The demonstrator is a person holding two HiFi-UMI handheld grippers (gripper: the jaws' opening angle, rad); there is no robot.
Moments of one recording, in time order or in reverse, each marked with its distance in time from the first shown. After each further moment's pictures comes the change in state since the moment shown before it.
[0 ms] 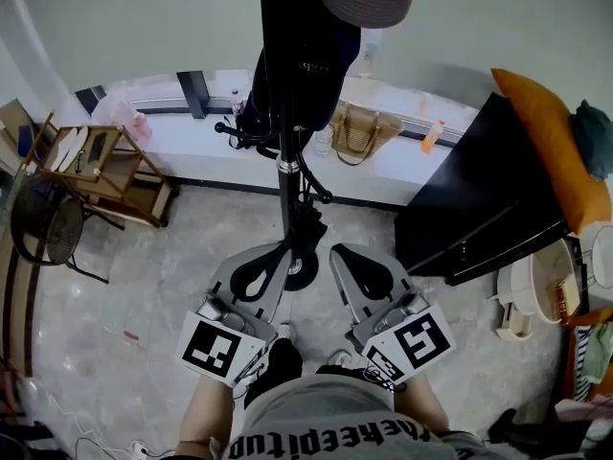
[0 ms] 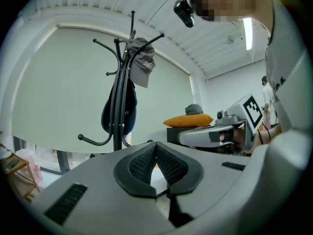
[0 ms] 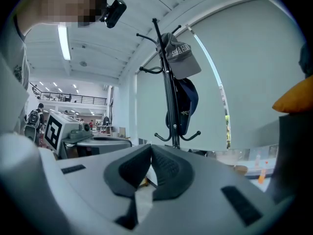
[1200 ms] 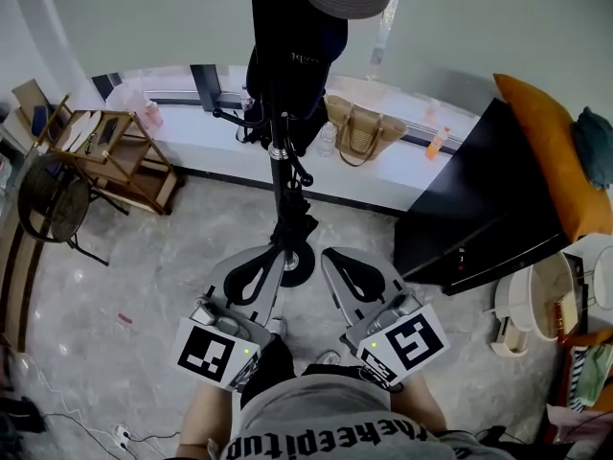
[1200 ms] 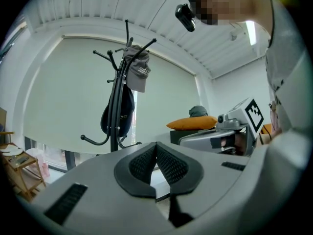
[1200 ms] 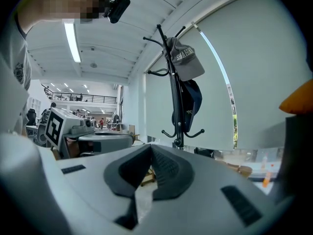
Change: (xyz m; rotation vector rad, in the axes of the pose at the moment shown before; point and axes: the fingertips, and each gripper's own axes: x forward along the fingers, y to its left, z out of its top) left arm -0.015 -0.045 0.004 -0.012 -0.034 0.113; right arm -0.040 0.009 -0.009 -0.032 0.021 0.125
